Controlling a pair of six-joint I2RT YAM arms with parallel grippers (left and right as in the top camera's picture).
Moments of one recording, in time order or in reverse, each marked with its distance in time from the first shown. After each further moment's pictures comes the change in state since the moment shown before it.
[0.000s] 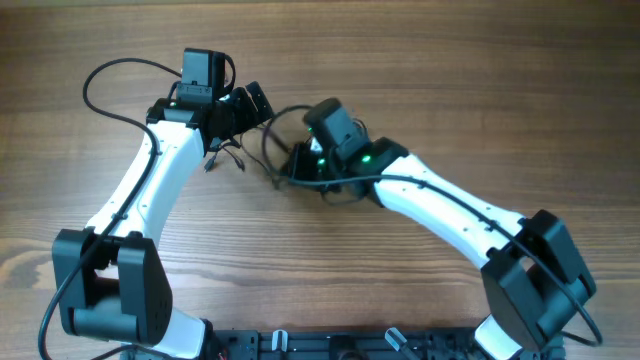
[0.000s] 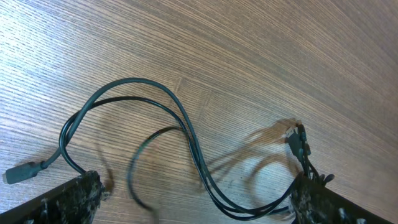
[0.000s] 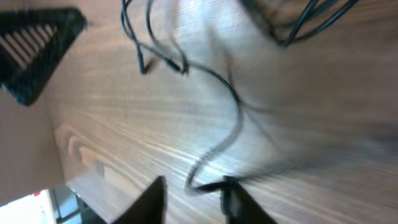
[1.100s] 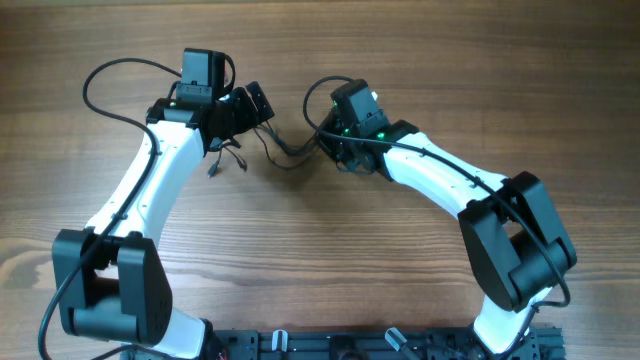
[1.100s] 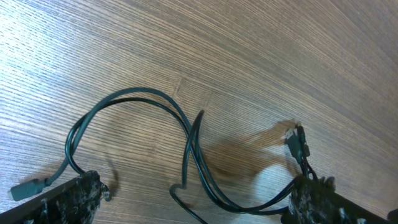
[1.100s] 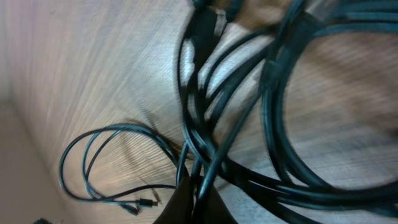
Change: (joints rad) left arm 0.000 0.000 0.000 0.001 0.001 0.000; right arm -0.167 0.152 -0.001 0.165 0.143 0.316
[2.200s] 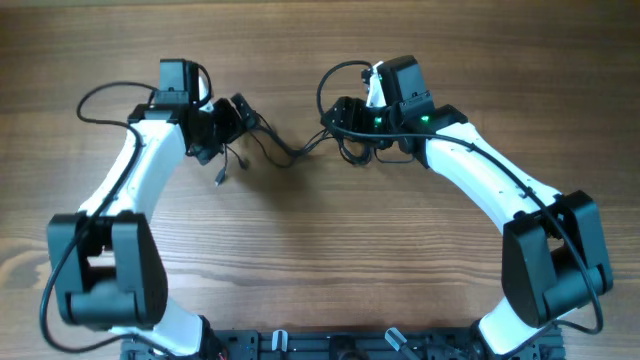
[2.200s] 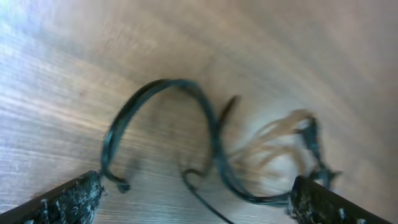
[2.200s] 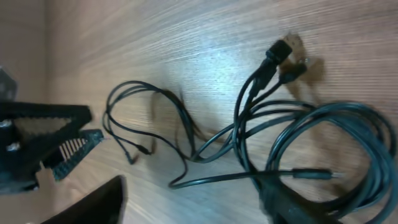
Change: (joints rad) left arm 0.124 0.049 -0.036 -0.008 0.200 0.009; right arm -0.153 -0.126 0.000 -0.083 -0.256 -0.551
